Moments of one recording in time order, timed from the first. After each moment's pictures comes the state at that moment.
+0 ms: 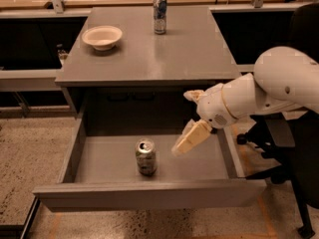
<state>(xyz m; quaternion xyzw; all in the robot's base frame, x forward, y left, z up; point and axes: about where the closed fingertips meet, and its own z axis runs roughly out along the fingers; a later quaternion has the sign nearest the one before) 0.511 -0.059 0.814 -0.57 0.71 0.22 0.34</state>
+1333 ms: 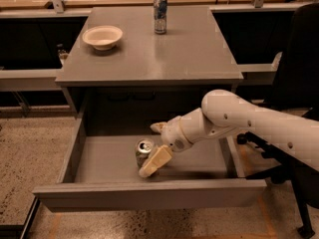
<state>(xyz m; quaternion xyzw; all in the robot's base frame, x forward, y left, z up) 0.513 0.036 0.691 -0.56 0.70 0.34 0.29</state>
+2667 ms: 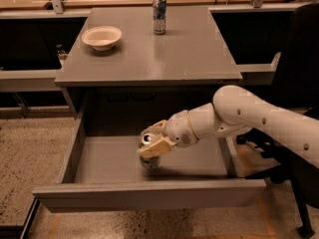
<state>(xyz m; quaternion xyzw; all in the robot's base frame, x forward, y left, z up) 0.506 0.034 0.730 -0.55 0.67 0.38 0.32</state>
